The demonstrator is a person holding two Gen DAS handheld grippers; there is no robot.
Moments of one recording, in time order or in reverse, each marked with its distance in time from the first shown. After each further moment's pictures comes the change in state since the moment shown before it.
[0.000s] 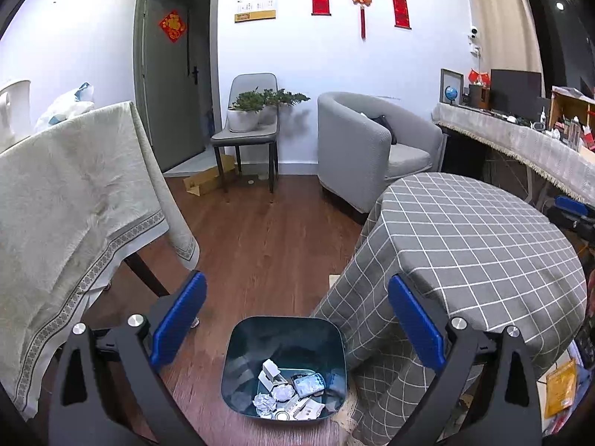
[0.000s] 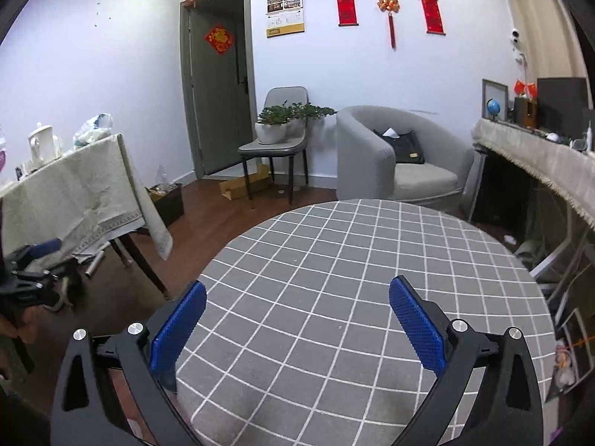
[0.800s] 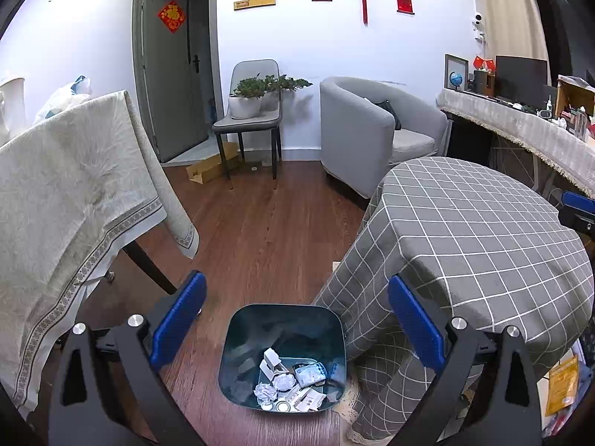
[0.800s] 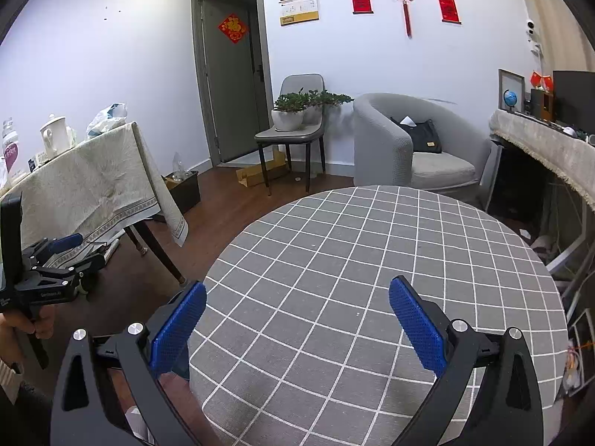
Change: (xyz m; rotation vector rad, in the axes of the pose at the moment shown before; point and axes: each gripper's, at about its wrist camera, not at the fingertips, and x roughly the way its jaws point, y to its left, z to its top) left arm 0.011 -0.014 -0.005 0.004 0.051 0.027; right arm 0.001 0.003 -0.005 -0.011 0.049 0.055
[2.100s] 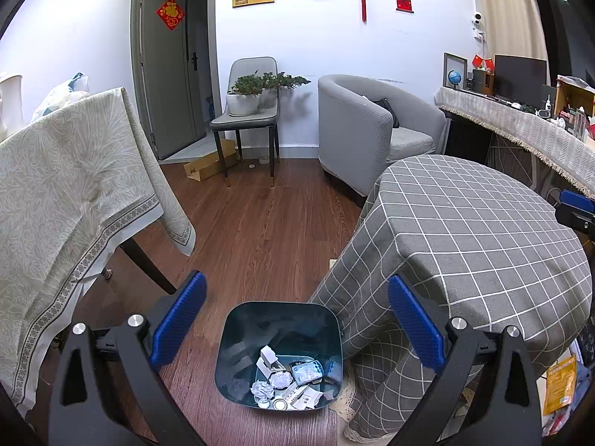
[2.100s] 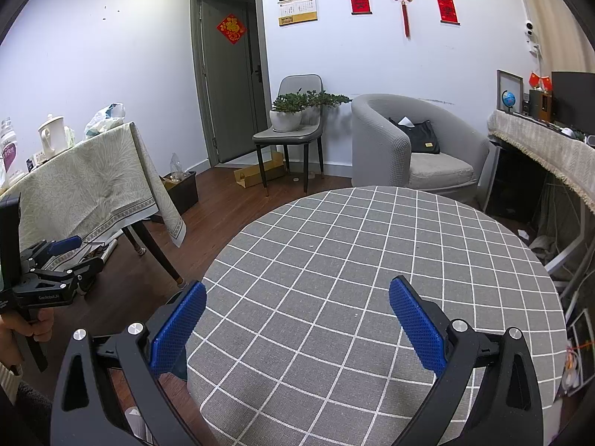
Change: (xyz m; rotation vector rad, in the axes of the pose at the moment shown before) left arm 0.001 -0.002 0.000 -0.006 0.009 -0.005; right arm 0.000 -0.005 0.001 0.000 0.000 -0.001
